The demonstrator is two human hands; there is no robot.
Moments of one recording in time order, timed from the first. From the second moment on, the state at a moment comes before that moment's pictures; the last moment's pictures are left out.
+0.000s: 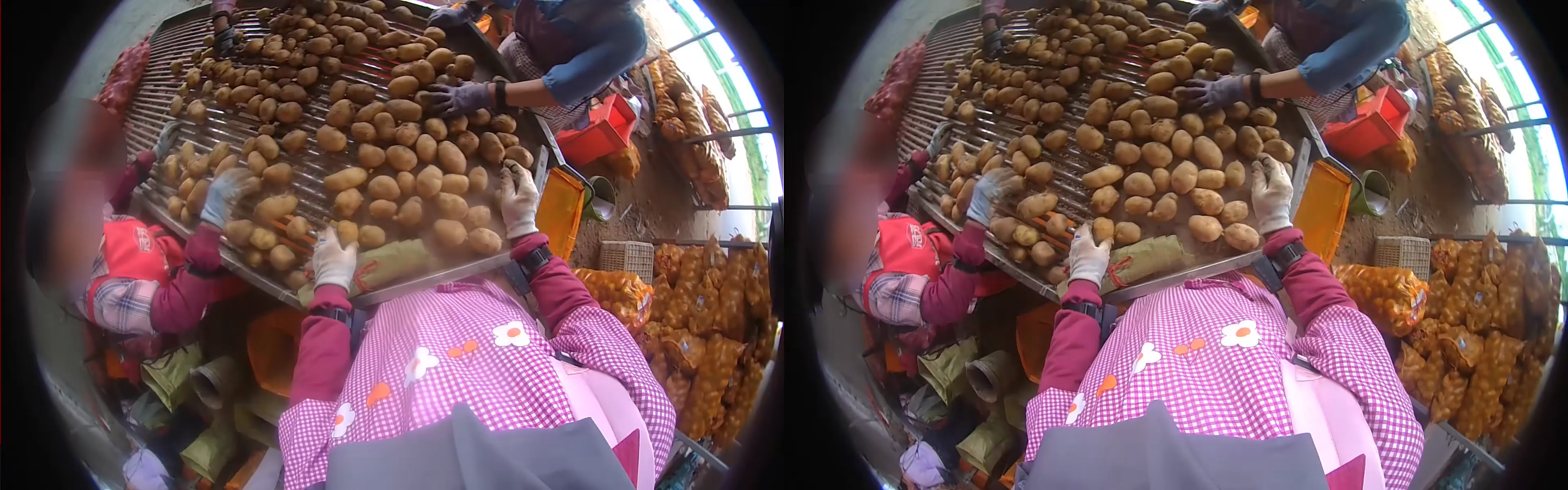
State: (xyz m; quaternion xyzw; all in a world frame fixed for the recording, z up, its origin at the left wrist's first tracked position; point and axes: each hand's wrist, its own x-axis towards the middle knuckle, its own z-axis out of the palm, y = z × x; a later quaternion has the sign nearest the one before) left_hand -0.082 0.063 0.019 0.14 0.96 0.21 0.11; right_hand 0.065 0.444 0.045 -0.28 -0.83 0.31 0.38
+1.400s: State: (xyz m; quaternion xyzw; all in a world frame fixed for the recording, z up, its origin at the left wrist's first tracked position) left_hand -0.047 0.115 0.099 -0.16 0.37 0.79 0.46; right_hand -0.110 0.384 0.075 0.06 -0.88 0.47 0.05
